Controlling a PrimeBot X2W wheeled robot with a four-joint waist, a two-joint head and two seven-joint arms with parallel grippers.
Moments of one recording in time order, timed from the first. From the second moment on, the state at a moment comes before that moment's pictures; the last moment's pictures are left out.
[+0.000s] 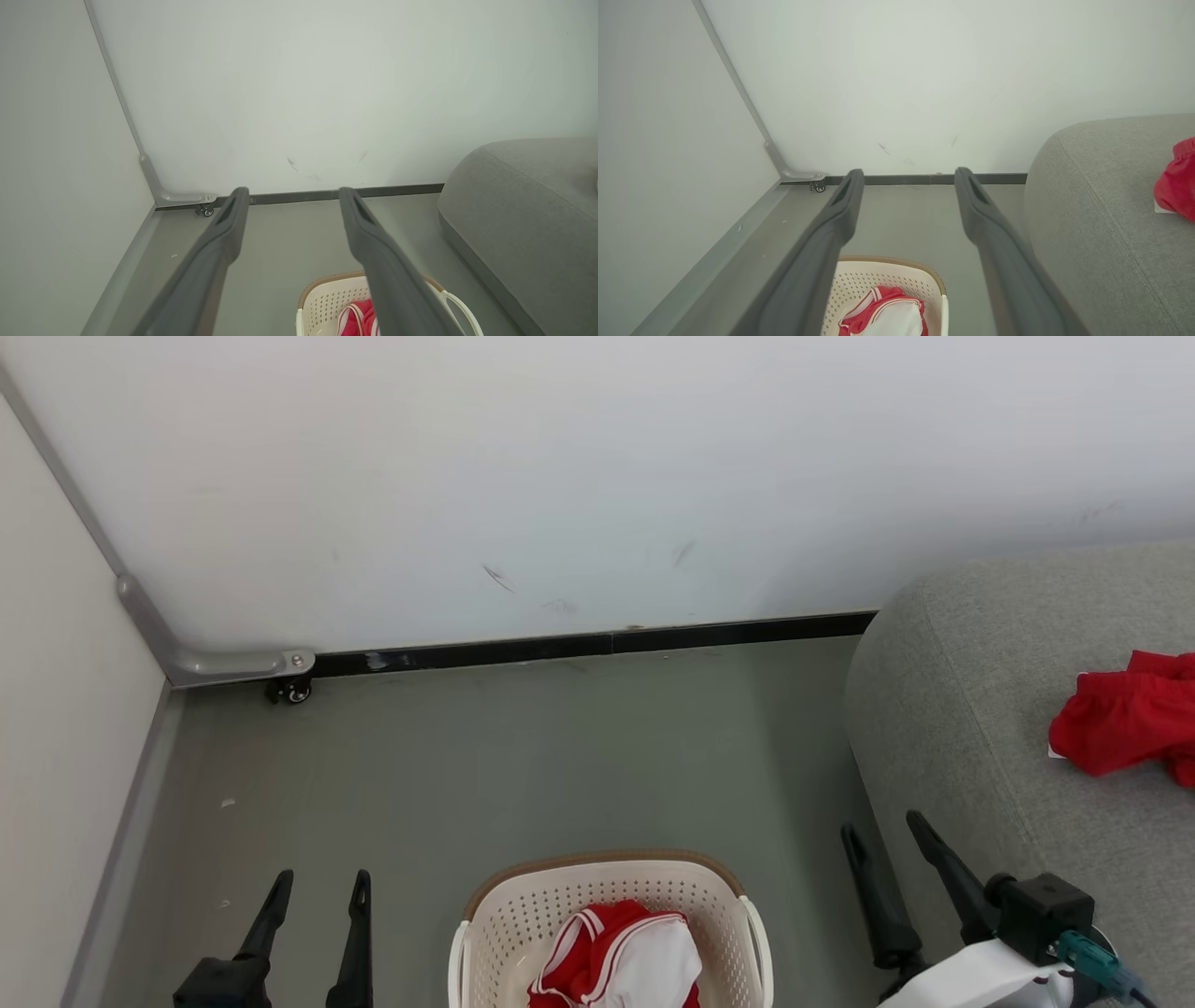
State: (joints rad) left arm 0.07 0.27 -0.28 0.15 -0.35 0.21 -0.25; right arm 0.03 -0.05 0.07 0.23 0.19 0.12 -0.08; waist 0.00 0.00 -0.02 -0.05
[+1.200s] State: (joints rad) left arm -0.15 0.28 -0.41 0.23 -0.23 0.09 -0.23; right arm 0.04 -0.04 0.03 0.10 0.17 0.12 -0.06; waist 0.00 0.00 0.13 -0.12
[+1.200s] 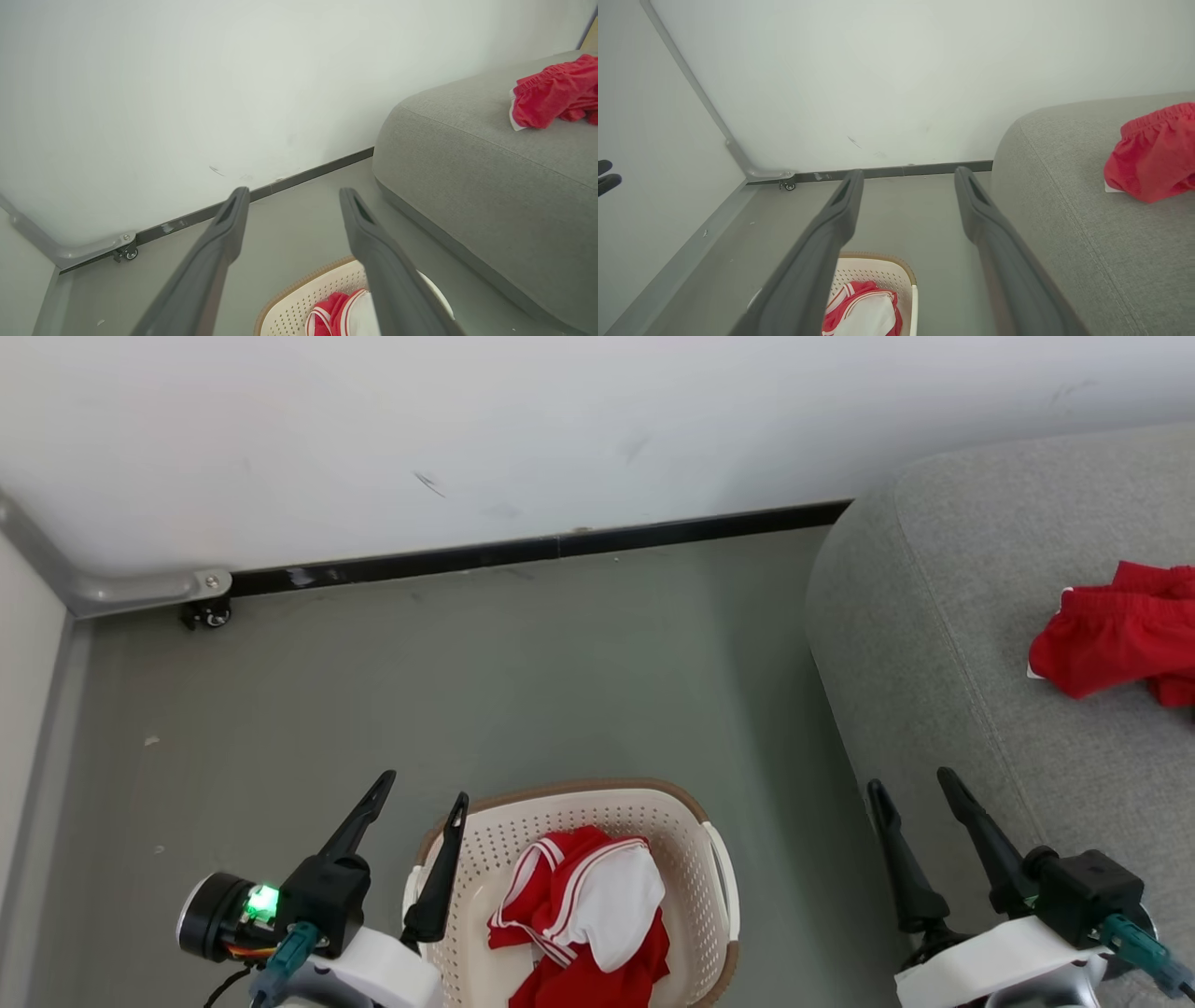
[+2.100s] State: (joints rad) left arm -0.32 0.28 -0.50 0.43 -0.15 0.03 -0.19; right arm 0.00 -0.04 0.00 0.05 0.19 0.12 -0.11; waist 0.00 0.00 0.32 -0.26
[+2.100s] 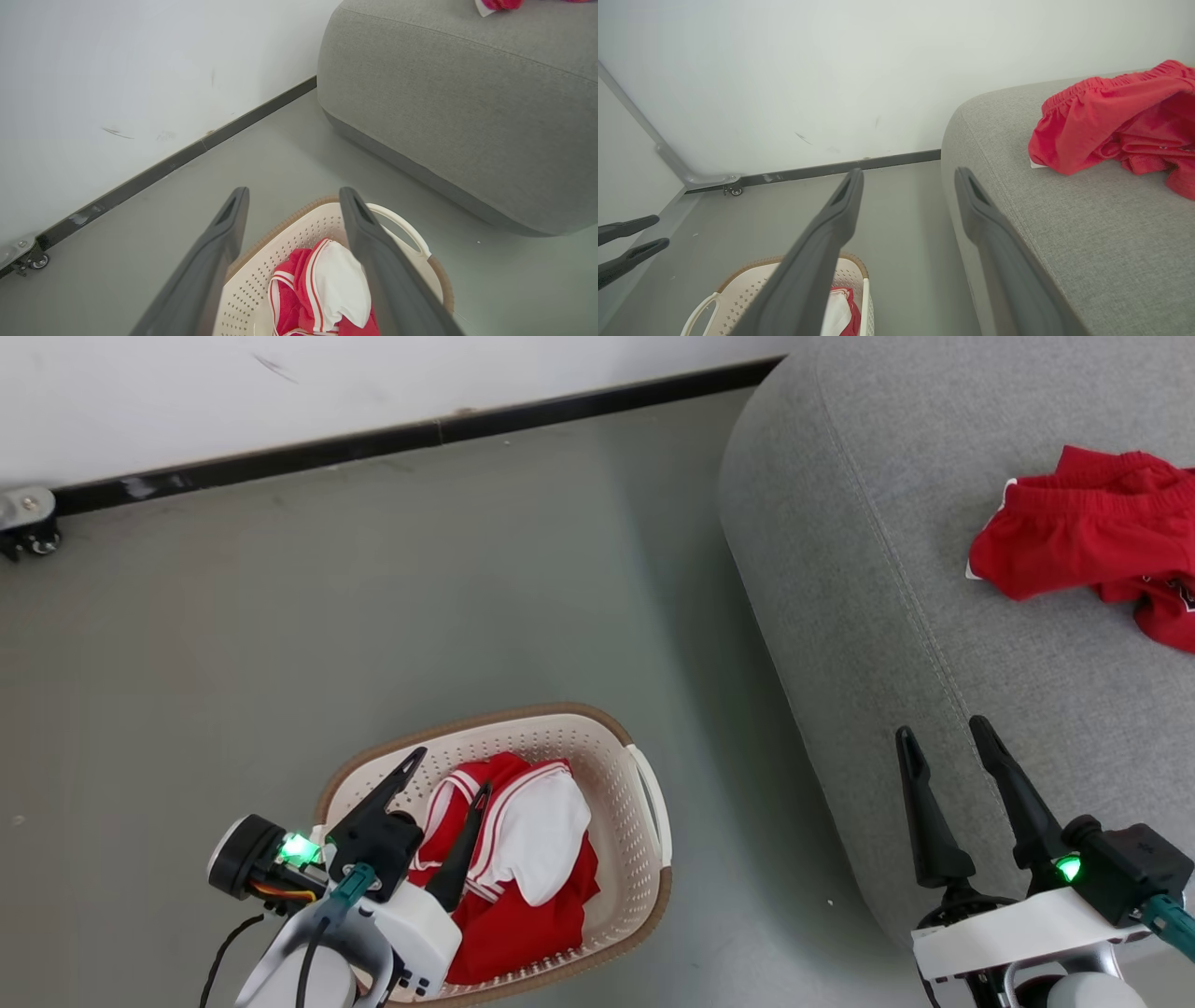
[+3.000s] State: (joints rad) left arm -0.42 0.29 -0.55 0.65 -0.08 0.02 -0.15; right arm -0.11 -0.04 -0.01 0.04 0.22 0.12 -0.18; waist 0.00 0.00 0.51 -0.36
